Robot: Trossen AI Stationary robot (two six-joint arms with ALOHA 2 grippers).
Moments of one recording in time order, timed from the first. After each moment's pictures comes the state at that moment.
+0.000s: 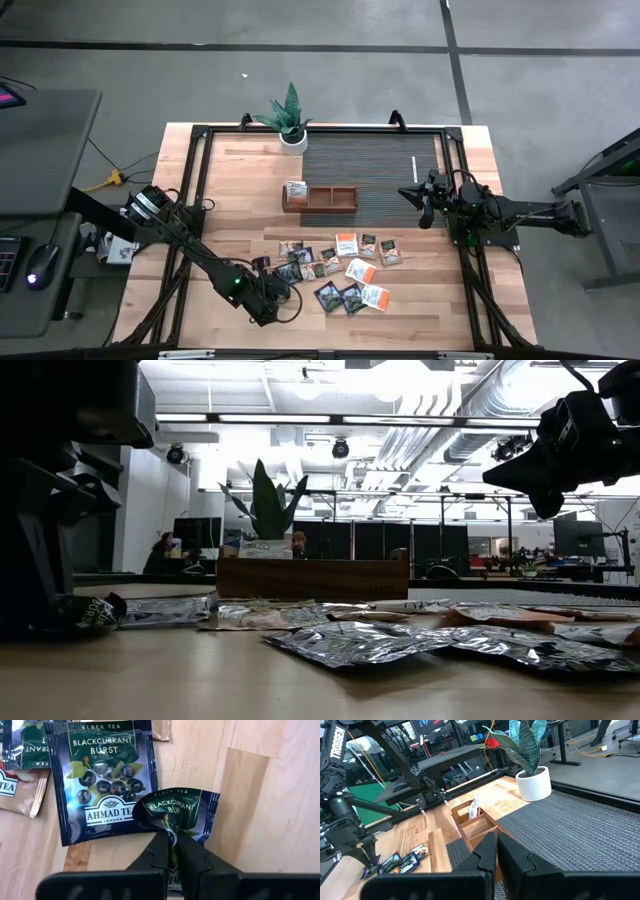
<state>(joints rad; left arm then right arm) -0.72 1.87 1.00 -0.45 -0.28 -0.91 -0.12 0.18 0.01 0.09 0.19 0.36</state>
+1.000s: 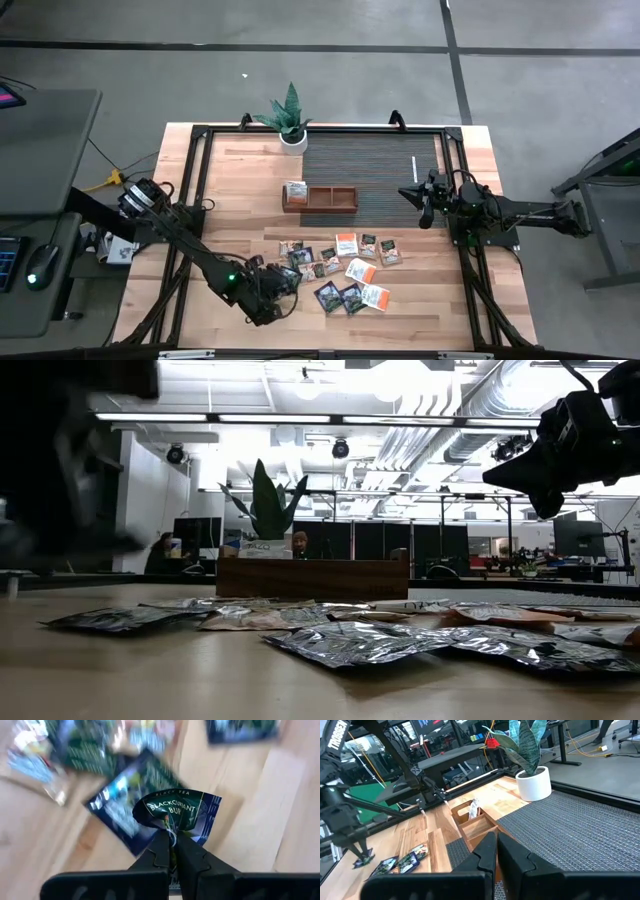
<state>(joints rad) -0.72 1.74 1.09 -0.53 -0.39 -1.10 -0.12 0.18 0.01 0.09 0.19 0.36</state>
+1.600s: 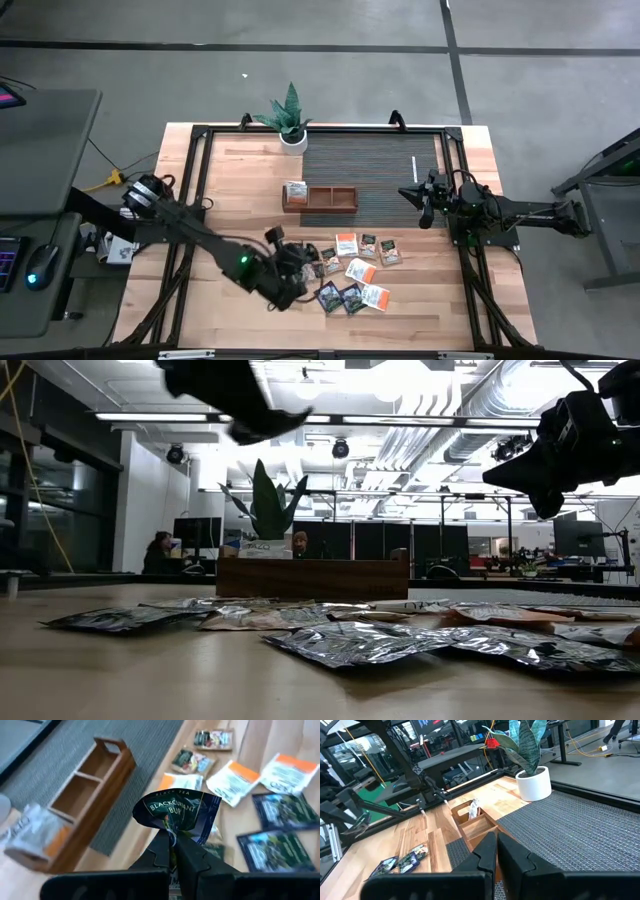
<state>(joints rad) -0.56 1.74 1.34 -0.67 -0.76 -0.72 -0.12 0.18 0.01 0.09 0.19 0.36</state>
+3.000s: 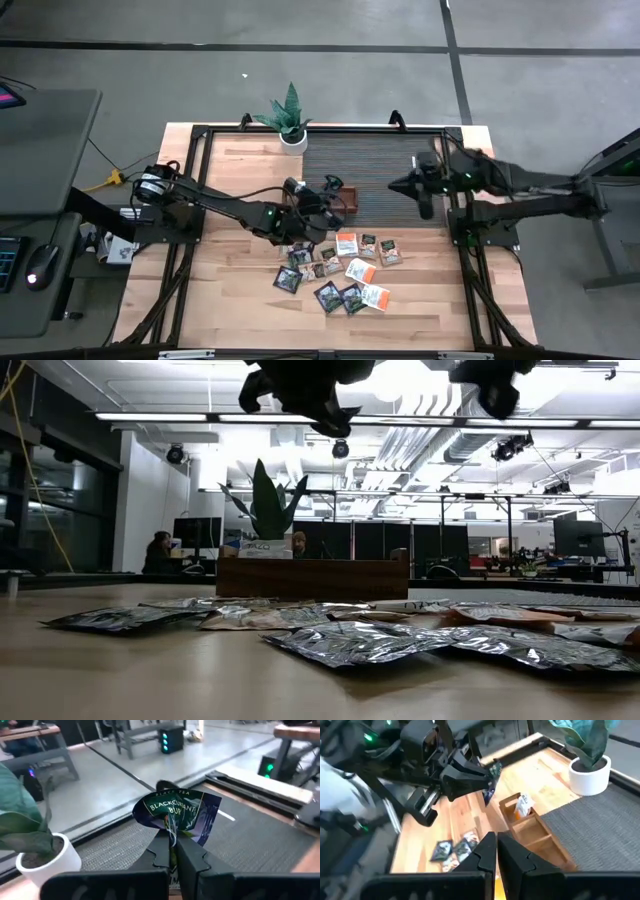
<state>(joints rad) -0.25 1.75 1.34 -0.18 -1.13 -0.52 -0.12 0.80 0.82 -0.38 -0.06 0.38</state>
